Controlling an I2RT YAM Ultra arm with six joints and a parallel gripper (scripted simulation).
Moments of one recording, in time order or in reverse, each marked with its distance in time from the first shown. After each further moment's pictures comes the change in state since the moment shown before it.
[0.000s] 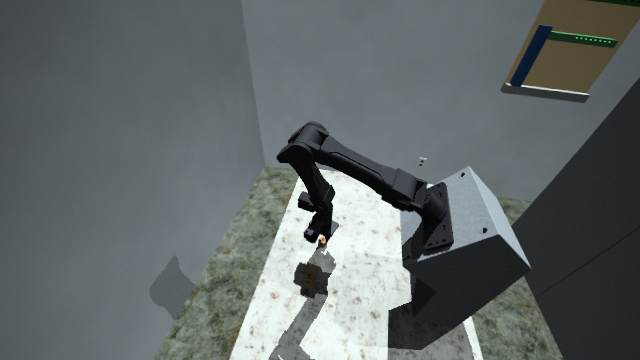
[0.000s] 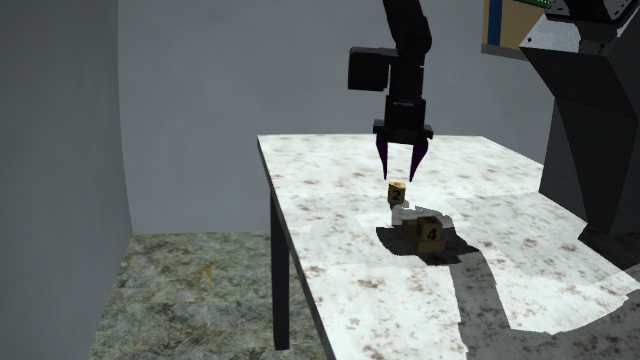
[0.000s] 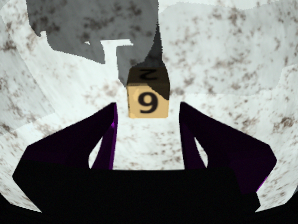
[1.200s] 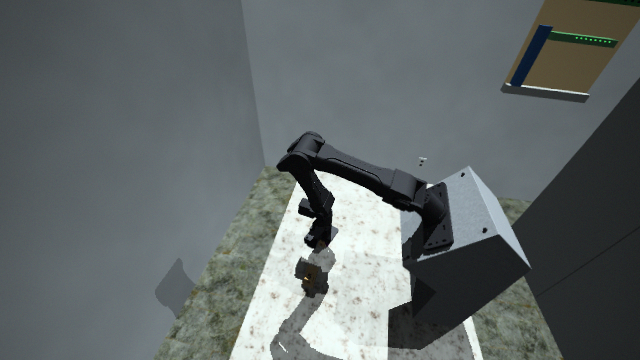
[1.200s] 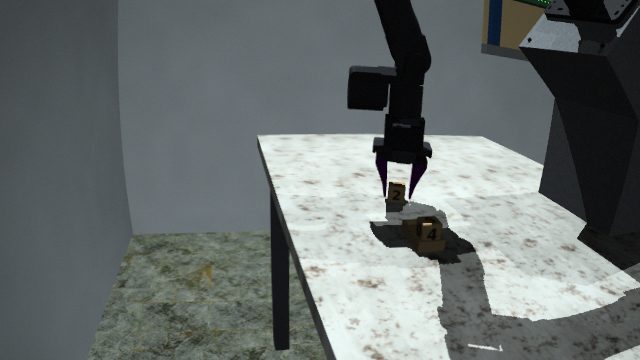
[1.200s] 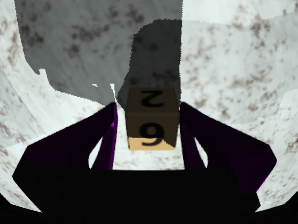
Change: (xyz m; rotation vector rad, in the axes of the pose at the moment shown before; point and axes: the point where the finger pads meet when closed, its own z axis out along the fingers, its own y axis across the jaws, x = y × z) arm 0.000 0.002 0.032 -0.007 0.000 -0.001
